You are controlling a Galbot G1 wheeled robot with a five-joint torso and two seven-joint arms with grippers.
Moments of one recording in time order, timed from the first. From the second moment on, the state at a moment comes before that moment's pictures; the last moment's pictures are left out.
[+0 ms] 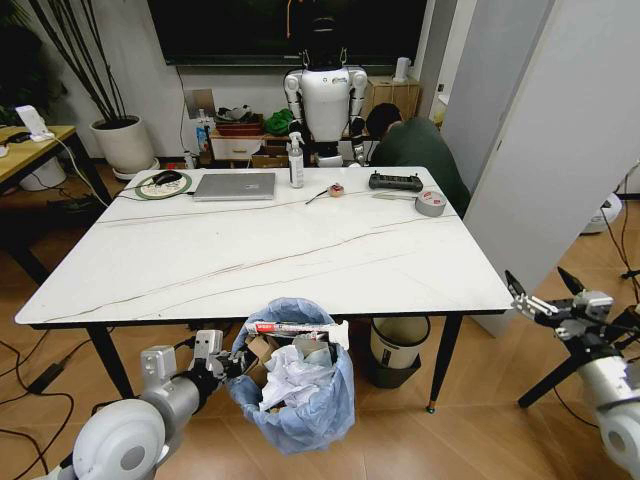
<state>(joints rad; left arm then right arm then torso) 1.50 -0.73 -0.38 -2.26 -1.19 0.42 -0.40 -1.70 0.99 0.91 2.00 0.65 0.18 -0.17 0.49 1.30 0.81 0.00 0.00</state>
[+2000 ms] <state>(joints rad) 1.88 -0.89 -0.64 -2.23 -0.87 0.23 -0.35 -1.78 1.18 0.95 1.98 0.60 0.22 -0.29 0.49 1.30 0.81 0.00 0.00</state>
